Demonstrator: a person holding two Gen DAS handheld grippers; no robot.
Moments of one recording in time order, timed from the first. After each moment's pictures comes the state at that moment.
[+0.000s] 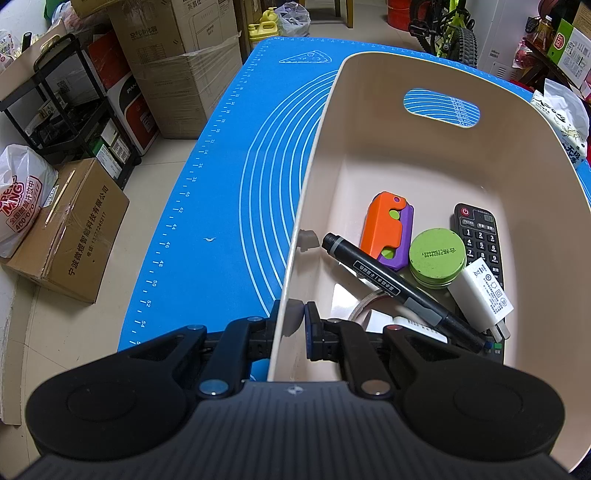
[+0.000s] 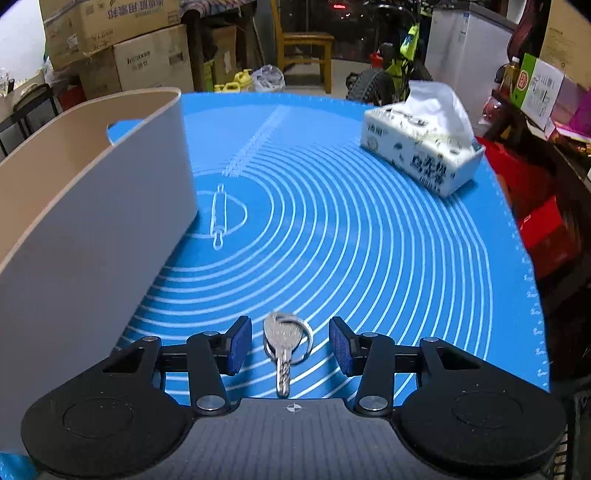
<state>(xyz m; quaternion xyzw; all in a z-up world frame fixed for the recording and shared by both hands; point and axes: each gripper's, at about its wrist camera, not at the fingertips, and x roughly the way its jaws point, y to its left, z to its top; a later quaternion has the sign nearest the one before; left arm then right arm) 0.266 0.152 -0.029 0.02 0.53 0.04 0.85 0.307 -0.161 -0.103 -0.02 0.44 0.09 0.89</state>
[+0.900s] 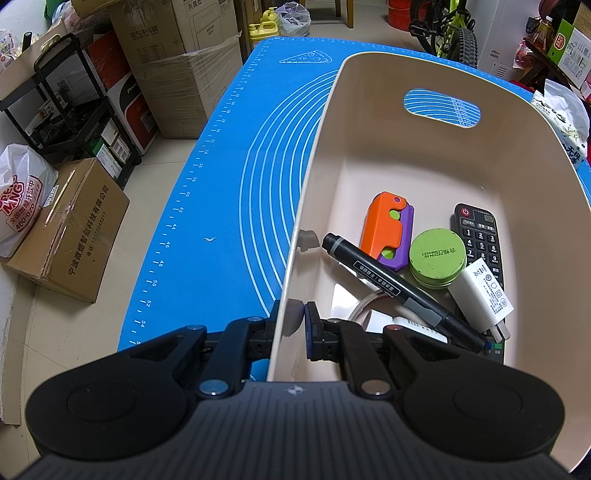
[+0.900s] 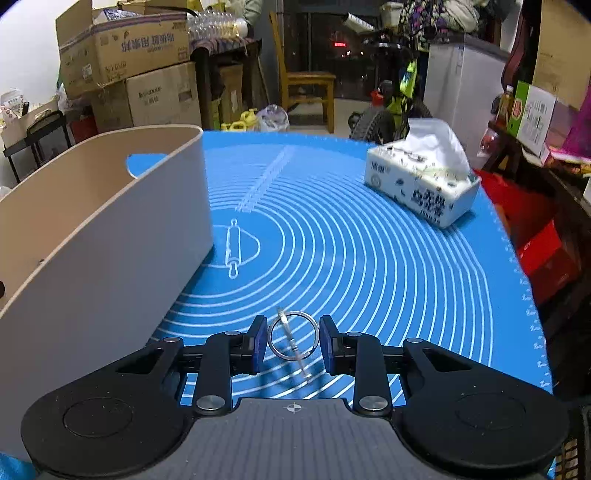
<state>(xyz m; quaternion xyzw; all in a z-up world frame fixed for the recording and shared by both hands) 0.267 0.151 -0.030 0.02 0.53 0.04 0.85 0.287 -0.156 -0.089 -0.02 0.36 0.10 0.93</state>
